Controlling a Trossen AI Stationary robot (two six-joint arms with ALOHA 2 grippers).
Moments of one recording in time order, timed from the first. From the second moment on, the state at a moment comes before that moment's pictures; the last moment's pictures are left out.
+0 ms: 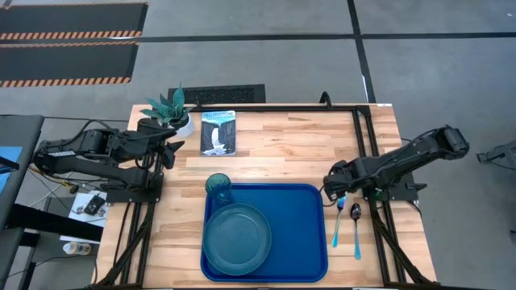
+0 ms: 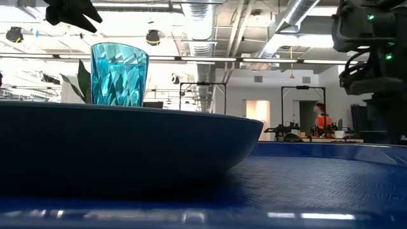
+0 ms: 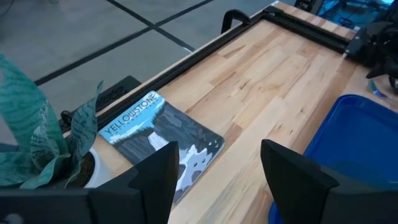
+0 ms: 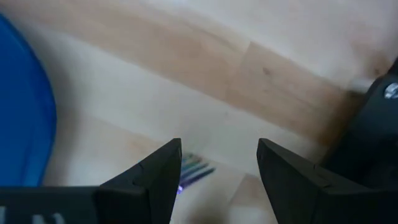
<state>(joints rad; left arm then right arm) -0.05 0.63 0.98 -1.03 -0.58 -0.54 0.21 1.18 0.61 -1.06 0.07 1.36</state>
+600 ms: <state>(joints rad) -0.05 0.63 0.98 -1.04 -0.58 -0.56 0.33 1.19 0.61 -0.96 0.05 1.23</state>
